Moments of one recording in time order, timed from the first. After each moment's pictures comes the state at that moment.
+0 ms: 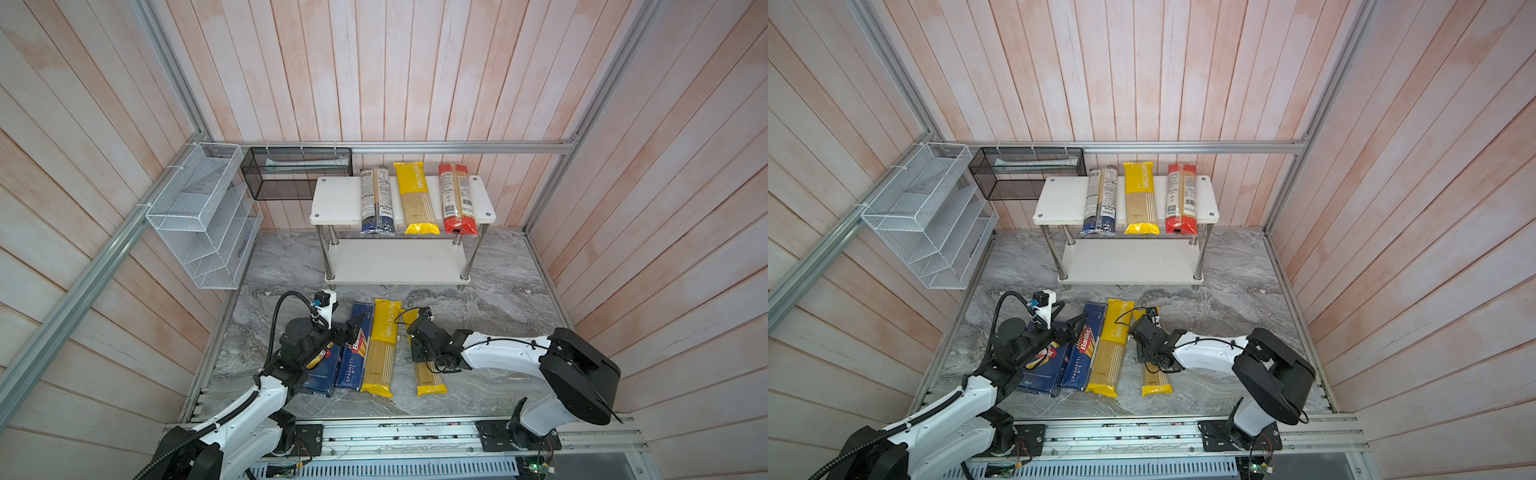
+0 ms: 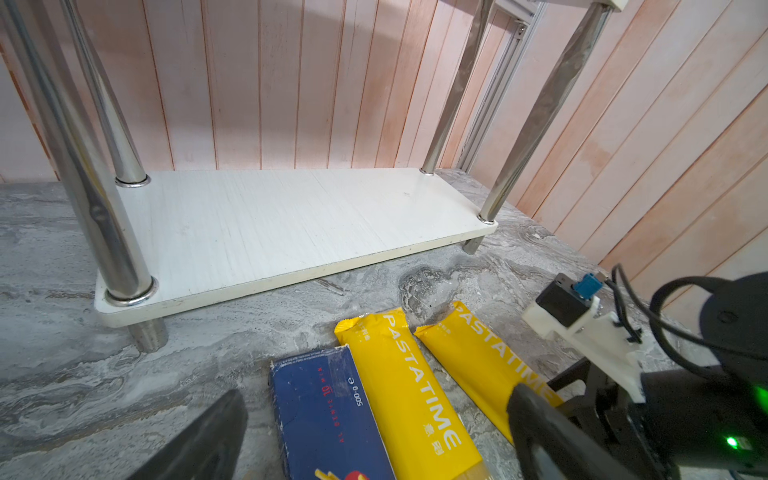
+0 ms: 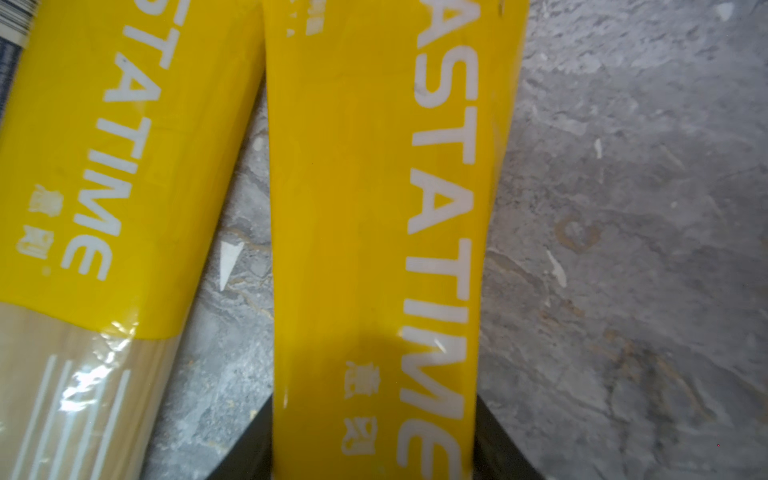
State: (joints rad) left arm -0.41 0.95 0.26 0.51 0.23 -0.20; right arm 0.95 1.56 0.73 -0.26 0.23 0.74
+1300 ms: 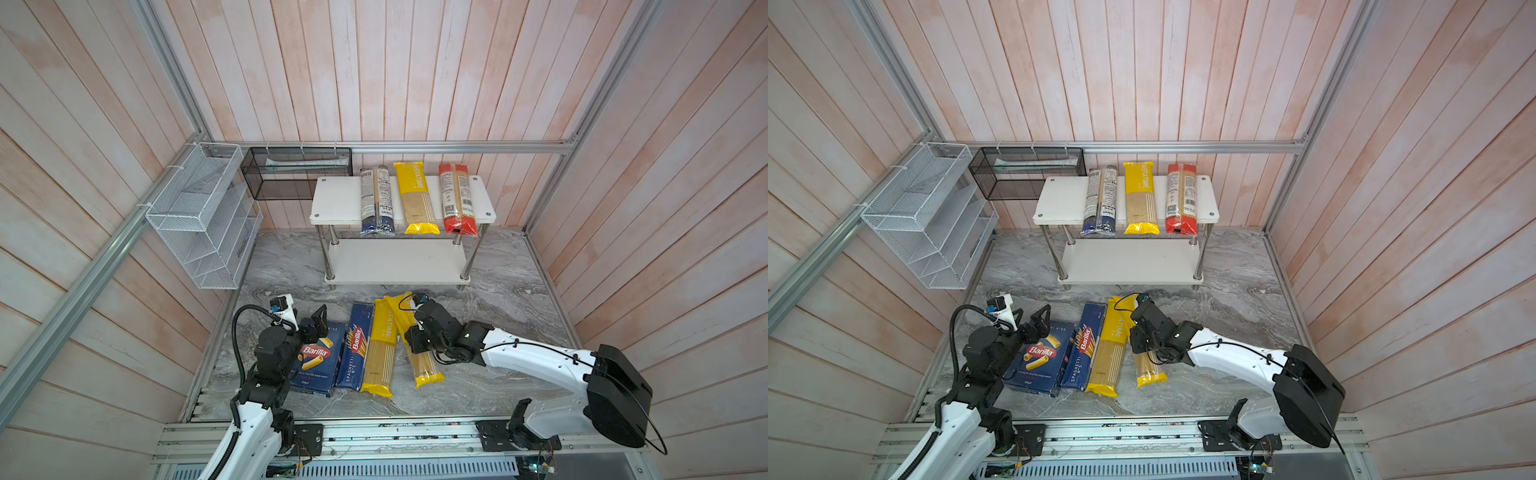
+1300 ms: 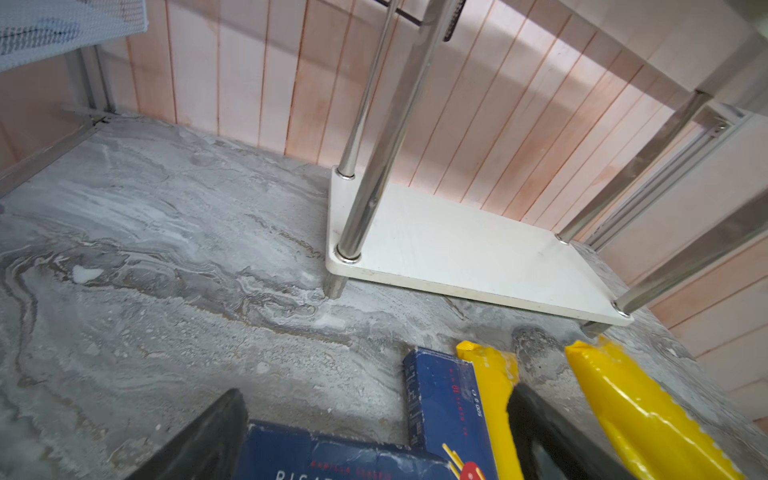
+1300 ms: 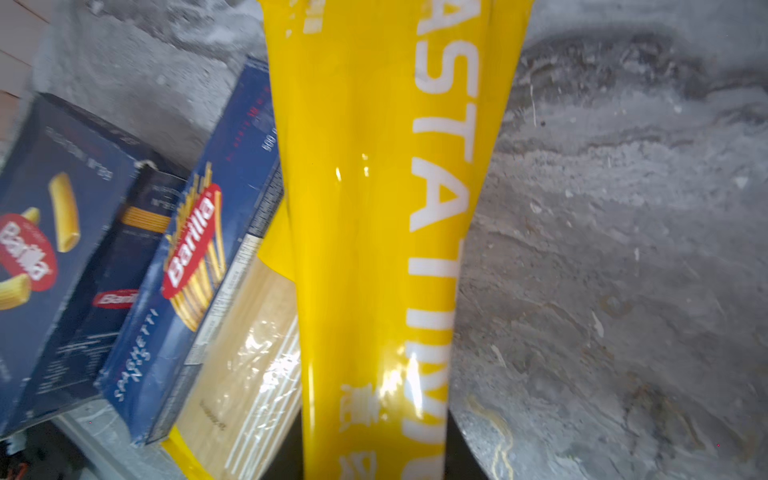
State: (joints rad) left arm -0.15 0.59 0.24 0.12 0.06 -0.35; right arm 0.94 1.36 0.85 -0.34 0.08 0.60
